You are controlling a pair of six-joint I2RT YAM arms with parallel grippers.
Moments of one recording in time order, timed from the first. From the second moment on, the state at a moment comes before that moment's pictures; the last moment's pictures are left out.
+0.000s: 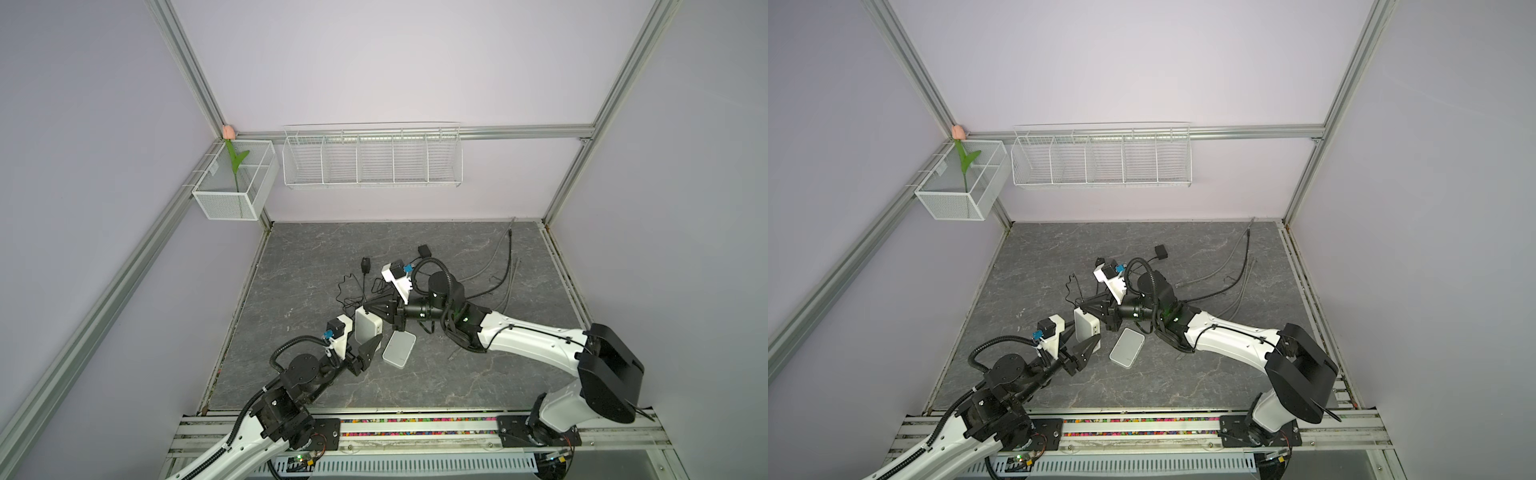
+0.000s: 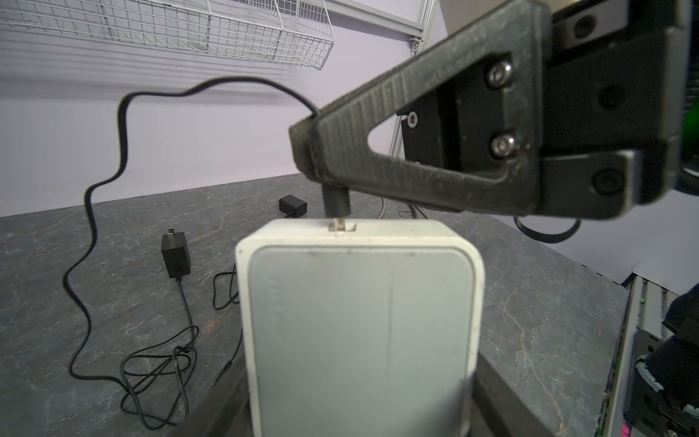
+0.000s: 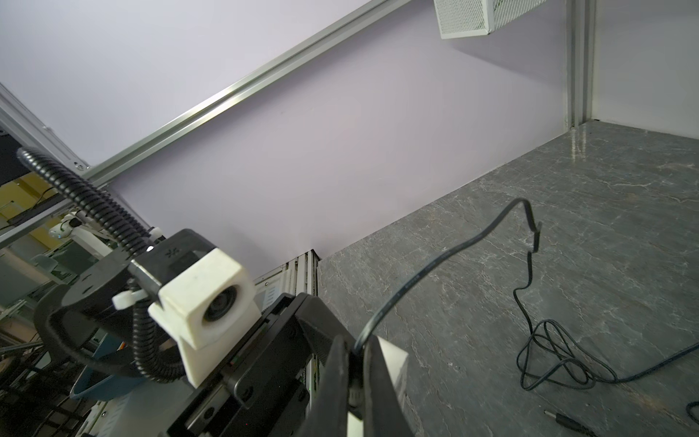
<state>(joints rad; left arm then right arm) -0.88 0.28 0.19 0.06 -0.11 -0.16 0.96 1.54 0.98 0.44 -0.52 0.40</state>
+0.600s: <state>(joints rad) -0.88 0.28 0.19 0.06 -0.12 -0.16 0.98 1.54 0.98 0.43 -0.46 0.38</state>
